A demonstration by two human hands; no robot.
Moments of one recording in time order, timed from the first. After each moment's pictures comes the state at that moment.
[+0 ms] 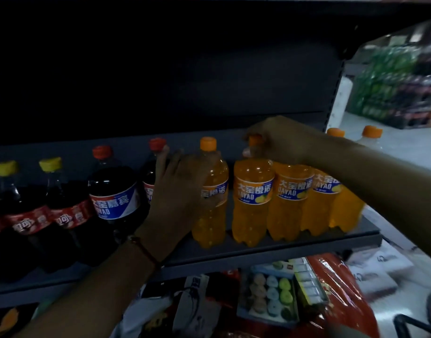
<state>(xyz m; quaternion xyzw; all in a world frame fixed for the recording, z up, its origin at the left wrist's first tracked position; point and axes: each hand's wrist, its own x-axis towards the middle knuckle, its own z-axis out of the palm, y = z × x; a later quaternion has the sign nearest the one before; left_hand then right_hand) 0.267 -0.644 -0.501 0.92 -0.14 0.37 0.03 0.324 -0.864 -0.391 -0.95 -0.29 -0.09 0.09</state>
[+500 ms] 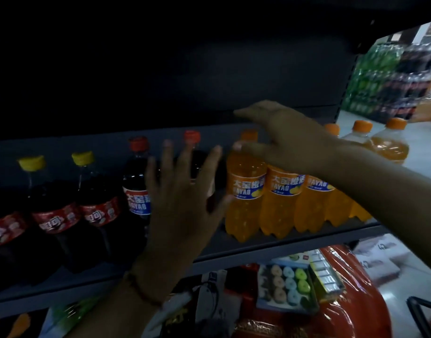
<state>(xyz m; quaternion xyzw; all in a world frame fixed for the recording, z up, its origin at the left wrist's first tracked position) 0.217 -0.600 -0.511 0.90 -0.08 0.43 0.08 0.268 -0.791 -0.393 -0.92 -0.32 -0.19 0.13</state>
